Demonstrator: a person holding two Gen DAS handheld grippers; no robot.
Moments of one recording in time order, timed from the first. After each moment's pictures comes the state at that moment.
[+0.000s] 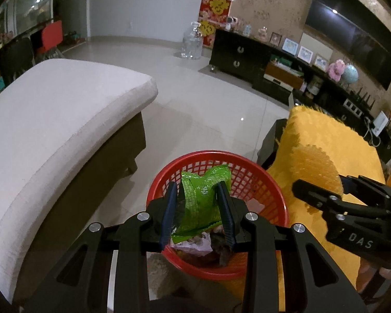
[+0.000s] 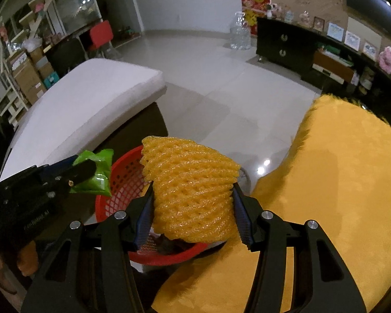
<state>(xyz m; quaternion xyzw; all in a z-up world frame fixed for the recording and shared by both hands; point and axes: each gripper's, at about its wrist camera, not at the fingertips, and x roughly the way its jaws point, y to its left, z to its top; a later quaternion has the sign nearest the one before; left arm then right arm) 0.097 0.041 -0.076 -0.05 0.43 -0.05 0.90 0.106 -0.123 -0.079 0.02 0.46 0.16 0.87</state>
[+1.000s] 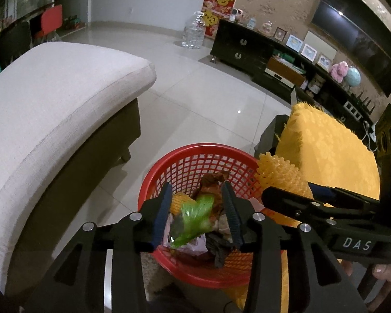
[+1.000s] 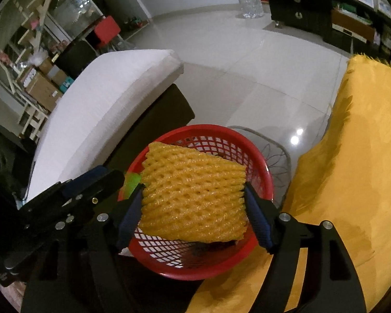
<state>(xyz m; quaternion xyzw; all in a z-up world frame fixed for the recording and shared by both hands) 0.112 0.047 -0.092 -0.08 0.45 -0.05 0.89 0.135 -0.116 -0.107 0.11 0.52 0.22 0.82</state>
